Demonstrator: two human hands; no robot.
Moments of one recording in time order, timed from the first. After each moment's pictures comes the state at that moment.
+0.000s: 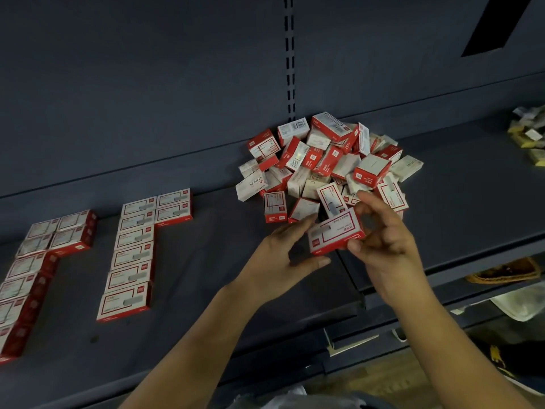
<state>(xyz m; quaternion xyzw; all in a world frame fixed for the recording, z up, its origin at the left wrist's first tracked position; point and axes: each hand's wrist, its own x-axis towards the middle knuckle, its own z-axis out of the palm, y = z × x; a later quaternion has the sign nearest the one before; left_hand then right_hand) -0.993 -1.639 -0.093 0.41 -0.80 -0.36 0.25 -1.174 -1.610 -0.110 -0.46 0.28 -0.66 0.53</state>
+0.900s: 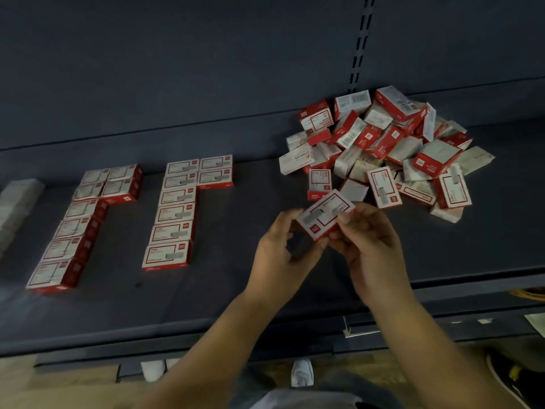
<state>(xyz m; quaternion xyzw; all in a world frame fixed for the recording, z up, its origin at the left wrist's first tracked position) -0.958 -1.604 -0.111 0.49 -0.66 -0.31 0.47 -1.092 -1.610 -0.106 -0.30 0.34 -0.64 0.61</state>
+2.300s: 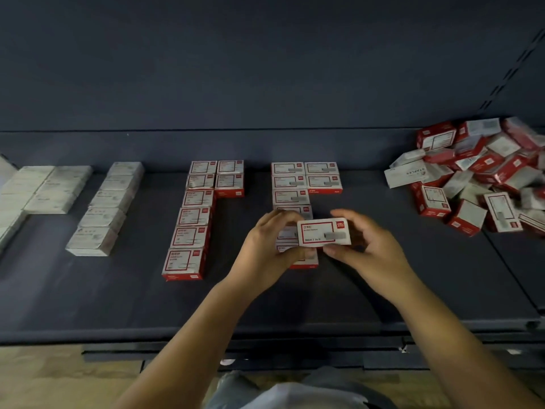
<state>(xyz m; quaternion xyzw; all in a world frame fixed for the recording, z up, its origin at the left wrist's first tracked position) -0.729 -1.610 -0.105 0.51 -0.71 -0.28 0.39 -0.916 -1.612 -0.084 -0.65 0.50 -0.37 0.44</state>
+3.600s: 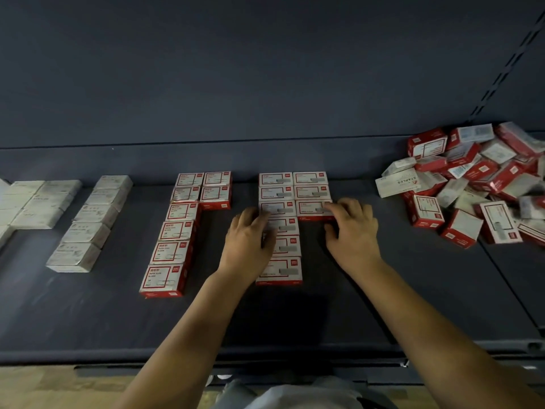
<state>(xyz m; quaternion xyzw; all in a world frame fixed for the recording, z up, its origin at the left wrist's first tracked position) -0.737 -1.651 -0.121 0.68 -0.69 -0.16 0.21 -0.924 -1.689 -0.139 -0.75 0.62 -0.25 0.04</state>
